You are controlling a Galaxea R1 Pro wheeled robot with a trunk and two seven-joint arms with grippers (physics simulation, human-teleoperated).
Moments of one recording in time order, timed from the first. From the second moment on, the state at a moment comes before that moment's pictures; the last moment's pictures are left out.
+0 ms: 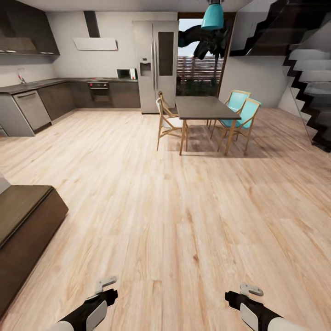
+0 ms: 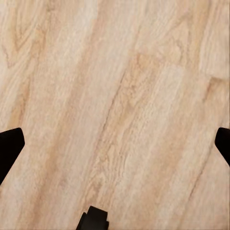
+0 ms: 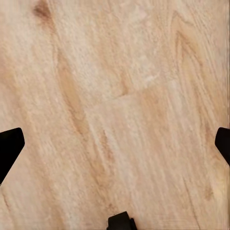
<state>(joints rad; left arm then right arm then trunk) -0.56 0.04 -0.52 -0.26 0.79 0.05 0.32 -0.61 -0.10 0.54 -0.10 -0.82 0.00 -0.14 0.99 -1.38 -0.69</state>
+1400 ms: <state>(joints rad) -0.56 0.04 -0.52 -0.24 0.79 0.03 0.32 -0.61 -0.10 0.54 -0.10 -0.85 -0.04 -0.14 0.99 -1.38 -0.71</state>
